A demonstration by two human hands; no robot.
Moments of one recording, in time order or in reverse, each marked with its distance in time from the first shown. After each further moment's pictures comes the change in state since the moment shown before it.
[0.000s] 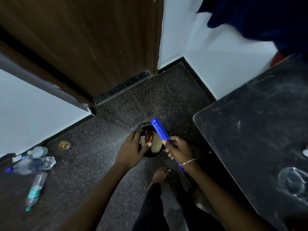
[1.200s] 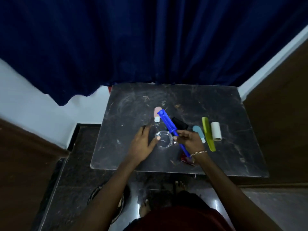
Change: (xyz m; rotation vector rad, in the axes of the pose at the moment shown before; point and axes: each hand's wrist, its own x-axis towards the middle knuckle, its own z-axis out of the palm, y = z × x) left_hand -0.043 0.443 0.091 0.145 -0.336 0.922; right_hand -0.287 0.011 -0.320 0.481 0.932 -0.216
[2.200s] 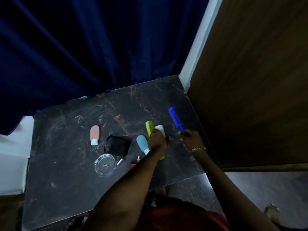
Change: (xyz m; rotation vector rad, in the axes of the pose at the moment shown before) left_hand 0.138 0.254 0.271 0.178 -0.428 -0.325; right_hand 0.081 0.084 -0.282 -0.078 0.337 0.176
